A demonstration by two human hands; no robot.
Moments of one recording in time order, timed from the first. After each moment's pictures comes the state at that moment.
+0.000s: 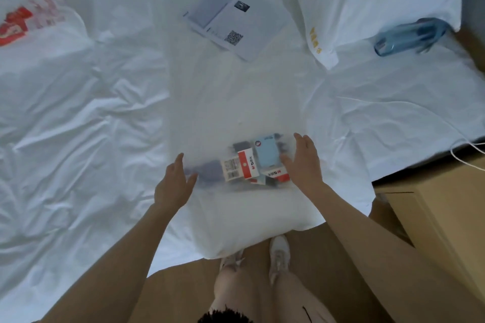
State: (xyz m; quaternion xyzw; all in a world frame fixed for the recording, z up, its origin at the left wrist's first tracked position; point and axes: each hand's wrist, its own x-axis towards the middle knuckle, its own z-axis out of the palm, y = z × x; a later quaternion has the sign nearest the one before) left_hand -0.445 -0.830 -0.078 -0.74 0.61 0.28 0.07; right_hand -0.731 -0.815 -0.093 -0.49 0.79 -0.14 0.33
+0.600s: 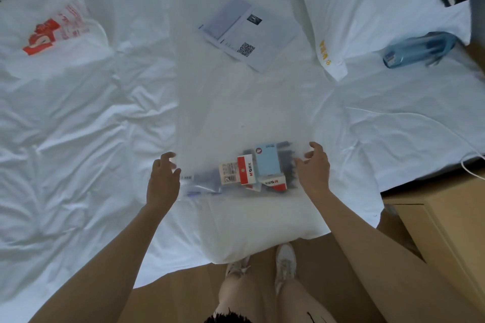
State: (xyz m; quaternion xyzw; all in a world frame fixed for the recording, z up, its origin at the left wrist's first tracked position) left_hand -0.417 -0.841 -0.047 -0.77 0.57 0.26 -0.12; right_hand -0.726 -0.821 -0.086 -0.34 0.82 -0.28 0.37
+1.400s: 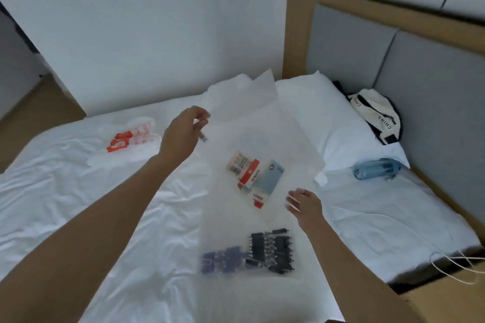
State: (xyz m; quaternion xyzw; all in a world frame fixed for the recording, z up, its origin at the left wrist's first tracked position) left_hand -0.458 -0.932 0.276 -0.57 0.73 0.12 -0.35; right_hand -0.721 -0.852 0.098 -0.09 0.56 -0.57 0.59
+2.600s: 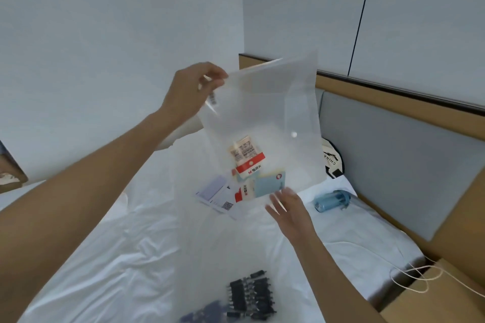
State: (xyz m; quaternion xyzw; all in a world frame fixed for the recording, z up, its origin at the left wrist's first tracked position) left_hand -0.532 -0.924 0.458 -0.33 0.81 0.12 -0.47; right_hand -0.736 -0.824 0.202 -0.08 0.34 -0.73 0.59
